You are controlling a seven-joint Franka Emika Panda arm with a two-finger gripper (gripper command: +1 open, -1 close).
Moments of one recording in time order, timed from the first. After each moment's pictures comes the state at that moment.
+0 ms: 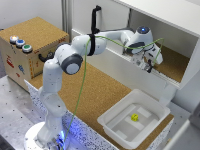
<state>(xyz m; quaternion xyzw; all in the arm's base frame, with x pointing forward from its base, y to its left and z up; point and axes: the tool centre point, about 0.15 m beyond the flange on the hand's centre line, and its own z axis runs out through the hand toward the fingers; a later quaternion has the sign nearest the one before) 0.590 -0.314 0.481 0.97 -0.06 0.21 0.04</state>
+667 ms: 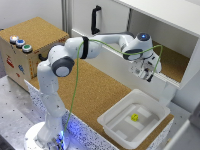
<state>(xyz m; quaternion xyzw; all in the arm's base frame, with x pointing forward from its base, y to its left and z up) 0.492 -0.361 0.456 0.98 -0.02 0.19 0.03</state>
